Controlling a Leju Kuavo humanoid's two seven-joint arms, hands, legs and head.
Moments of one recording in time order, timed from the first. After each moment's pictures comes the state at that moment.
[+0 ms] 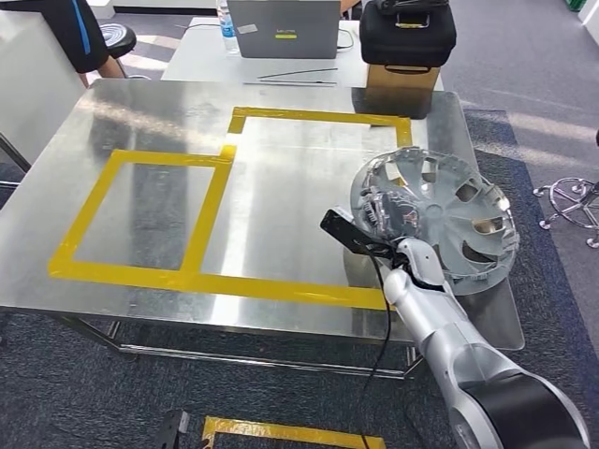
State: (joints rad) left arm -0.14 -0.27 1.10 -0.22 -0.99 -0.15 -0.35; right arm -0.74 0.09 0.21 -0.52 1.04 -0.35 -0.15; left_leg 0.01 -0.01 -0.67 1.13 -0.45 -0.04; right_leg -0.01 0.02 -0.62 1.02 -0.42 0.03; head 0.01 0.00
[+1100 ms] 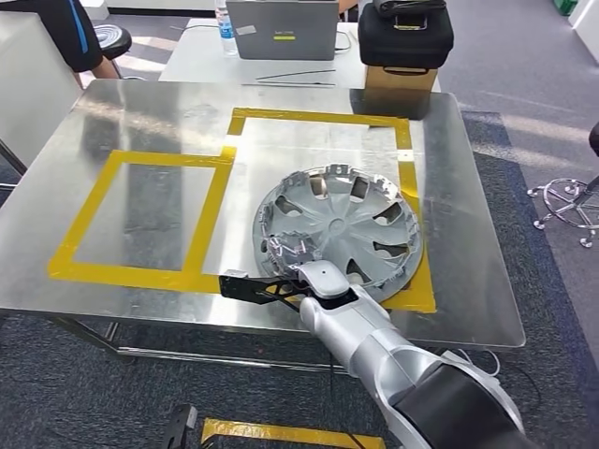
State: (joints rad) left arm -0.15 -0.29 1.05 -0.22 -0.99 -0.15 -0.32; right arm -0.80 0.33 0.49 -0.32 1.16 -0.12 -0.03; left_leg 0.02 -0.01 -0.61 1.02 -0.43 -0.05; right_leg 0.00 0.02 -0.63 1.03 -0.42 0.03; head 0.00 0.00
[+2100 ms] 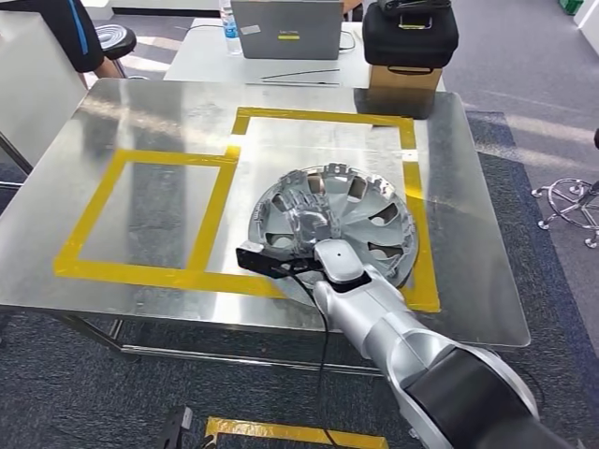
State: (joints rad) left arm -0.15 -0.27 1.06 -0.22 -0.94 -0.16 -0.33; right arm -0.88 0.28 0.53 -0.31 1.20 -0.26 0.05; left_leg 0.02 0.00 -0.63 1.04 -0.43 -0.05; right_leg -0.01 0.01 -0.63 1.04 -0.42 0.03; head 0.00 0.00
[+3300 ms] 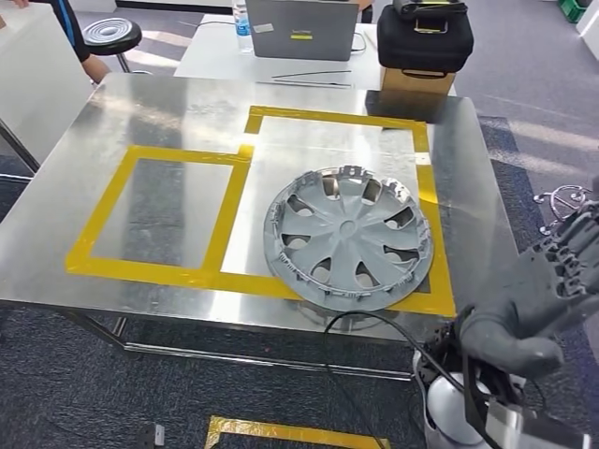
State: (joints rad) left arm -0.11 -0.27 1.14 -0.22 -0.80 -0.16 -0.45; right arm -0.08 0.11 0.34 -2.07 0.44 -0.61 -0.63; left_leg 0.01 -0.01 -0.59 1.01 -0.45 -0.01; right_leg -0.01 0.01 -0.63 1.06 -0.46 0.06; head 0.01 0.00
